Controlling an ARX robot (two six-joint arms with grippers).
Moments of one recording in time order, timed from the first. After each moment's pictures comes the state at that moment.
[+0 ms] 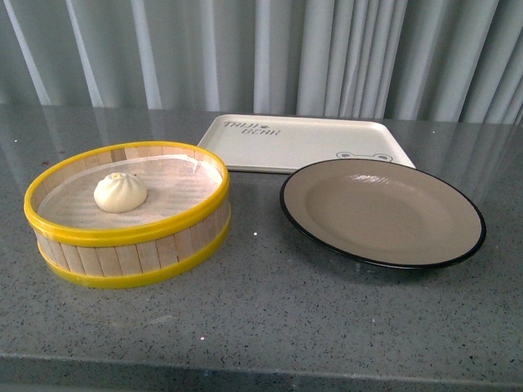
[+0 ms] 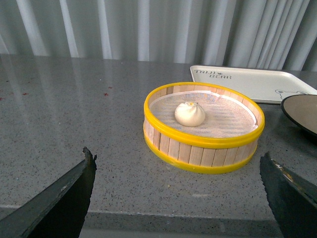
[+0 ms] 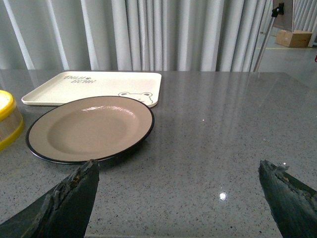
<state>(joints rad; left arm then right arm) 0.00 0.00 0.03 0.00 0.00 0.00 0.00 0.00 0.01 0.00 0.00 0.00</state>
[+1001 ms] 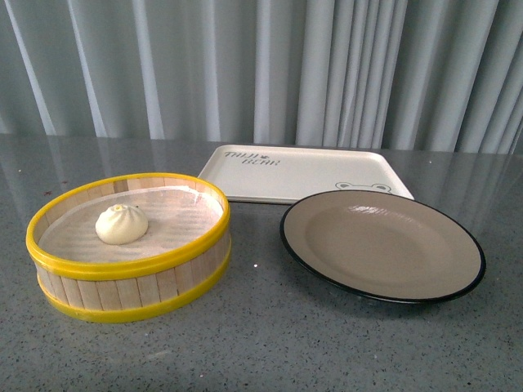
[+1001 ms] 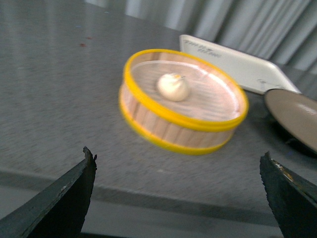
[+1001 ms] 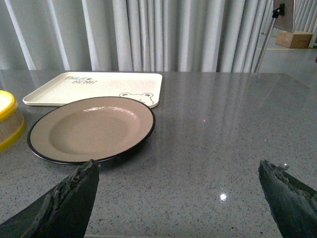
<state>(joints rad) -0.07 0.38 0.12 0.16 0.04 -0.25 0.00 0.00 0.01 0.00 0.00 0.00</state>
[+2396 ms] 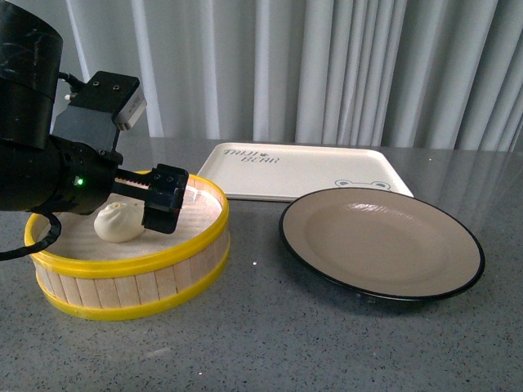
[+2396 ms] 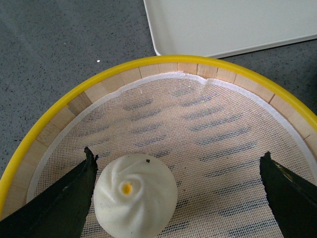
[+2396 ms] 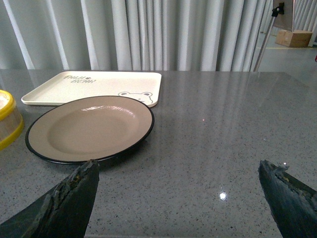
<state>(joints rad) -0.21 1.81 1.00 0.40 -0.06 0.15 0.00 0.00 0.01 0.00 0.00 0.00</state>
